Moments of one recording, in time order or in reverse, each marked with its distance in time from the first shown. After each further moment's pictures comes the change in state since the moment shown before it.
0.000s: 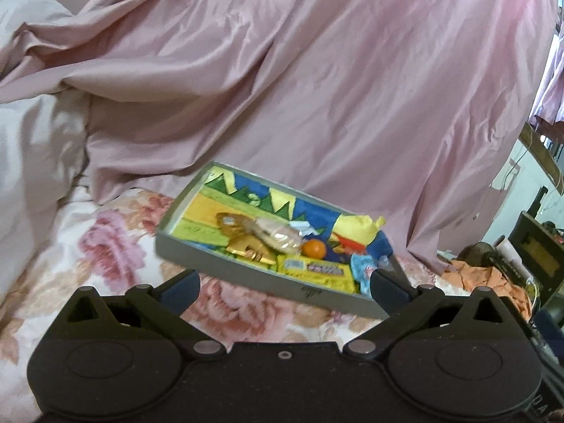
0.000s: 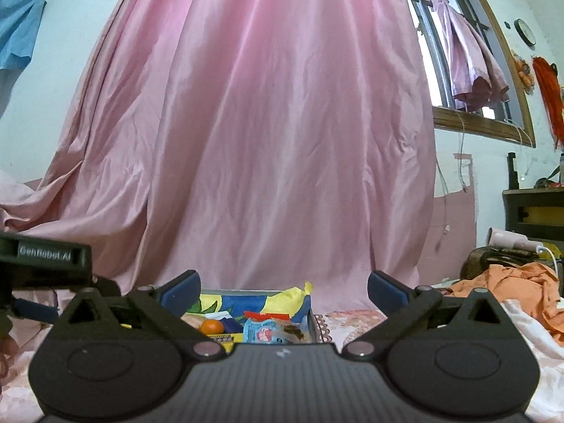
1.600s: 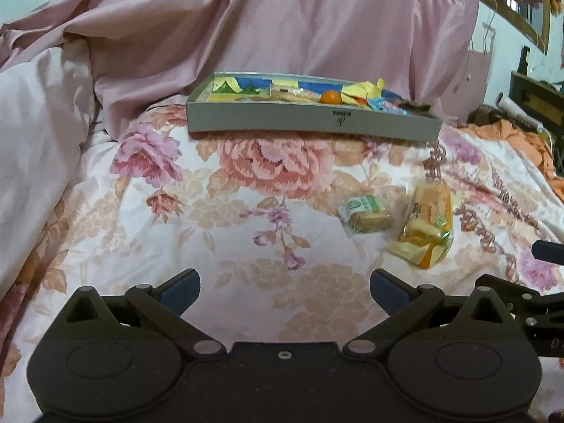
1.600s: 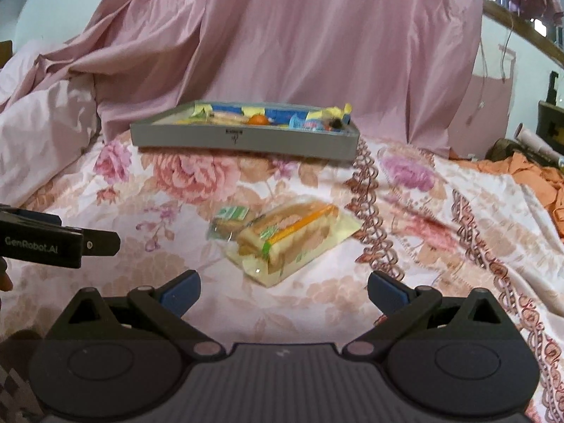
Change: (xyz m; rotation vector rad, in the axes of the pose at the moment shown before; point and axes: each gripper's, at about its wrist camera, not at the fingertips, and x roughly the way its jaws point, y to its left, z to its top) left arm -0.022 0.047 -0.119 0.332 0.209 0.042; right arm -0.050 0.021 -0.092 -0.120 0.535 0.106
